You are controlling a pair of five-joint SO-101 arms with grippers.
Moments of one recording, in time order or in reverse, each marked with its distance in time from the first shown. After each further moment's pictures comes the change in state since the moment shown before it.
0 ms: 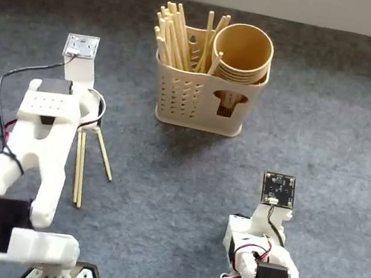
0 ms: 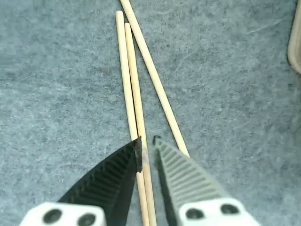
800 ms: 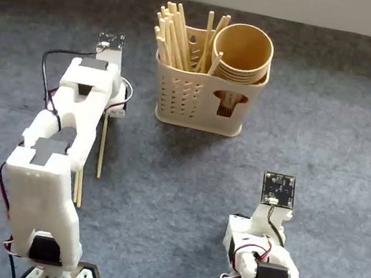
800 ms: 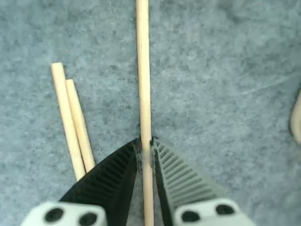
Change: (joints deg) left arm 4.4 35.2 -29.5 2.5 6.3; right arm 0.0 0.0 0.0 0.0 0.0
